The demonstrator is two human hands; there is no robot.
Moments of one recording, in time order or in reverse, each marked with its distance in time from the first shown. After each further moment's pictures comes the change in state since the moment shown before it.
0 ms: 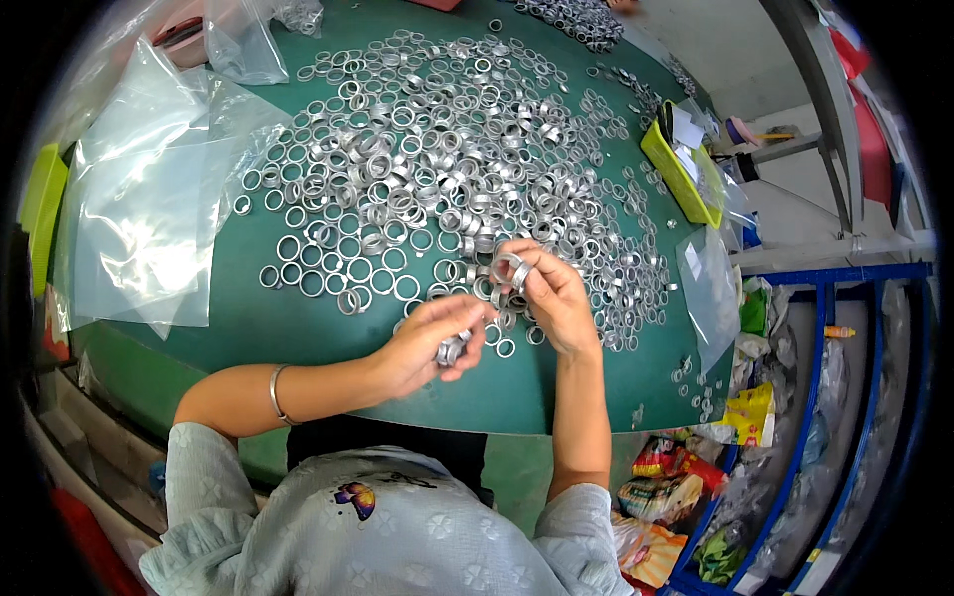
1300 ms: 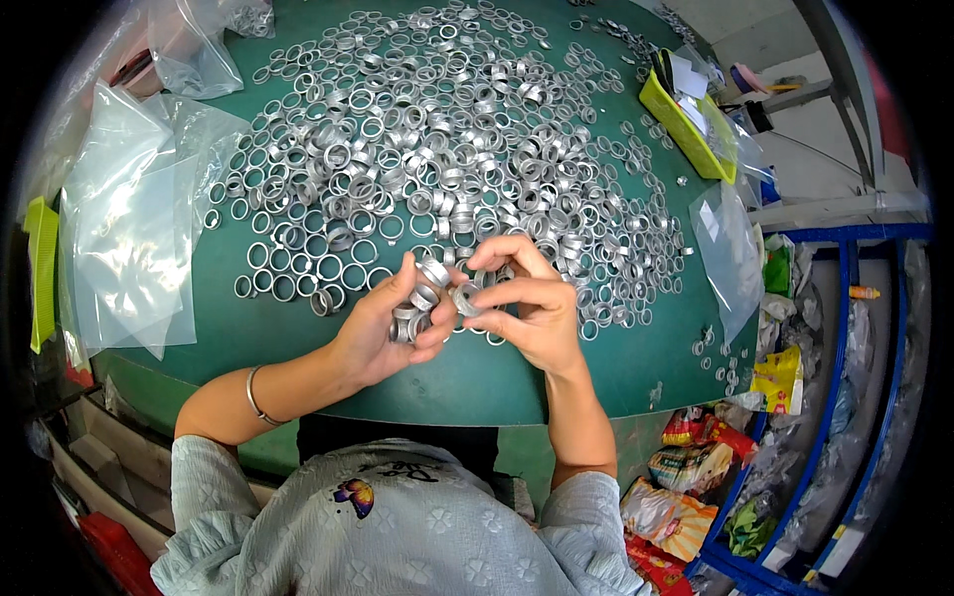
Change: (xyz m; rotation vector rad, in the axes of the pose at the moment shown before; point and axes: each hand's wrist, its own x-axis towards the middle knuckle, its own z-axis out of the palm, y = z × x) left_hand 0.003 0.017 0.000 -0.161 -0.008 -0.012; right_hand -0.015 0.006 0.015 -0.276 0.078 -0.375
